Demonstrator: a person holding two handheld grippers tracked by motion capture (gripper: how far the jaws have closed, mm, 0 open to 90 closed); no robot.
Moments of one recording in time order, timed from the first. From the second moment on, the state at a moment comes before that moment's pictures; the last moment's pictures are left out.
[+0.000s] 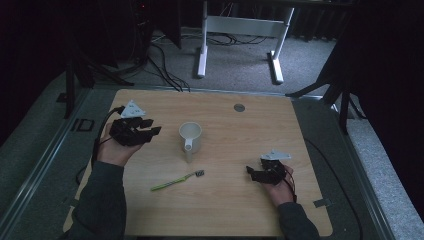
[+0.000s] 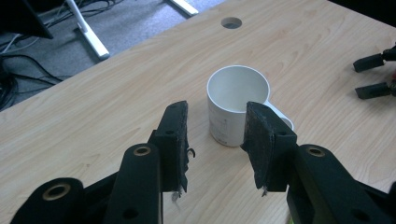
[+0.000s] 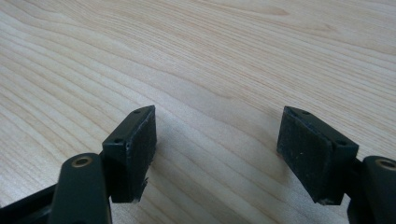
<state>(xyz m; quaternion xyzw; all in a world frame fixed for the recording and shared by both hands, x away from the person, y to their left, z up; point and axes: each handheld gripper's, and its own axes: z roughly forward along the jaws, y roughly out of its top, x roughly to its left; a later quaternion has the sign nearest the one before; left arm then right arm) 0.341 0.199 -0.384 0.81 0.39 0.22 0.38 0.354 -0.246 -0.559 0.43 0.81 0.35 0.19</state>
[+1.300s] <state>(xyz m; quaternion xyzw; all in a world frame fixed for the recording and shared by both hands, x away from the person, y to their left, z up) 0.347 0.174 -0.393 0.87 0.35 0.17 0.32 0.354 -0.246 -0.559 0.43 0.81 0.35 0.19</state>
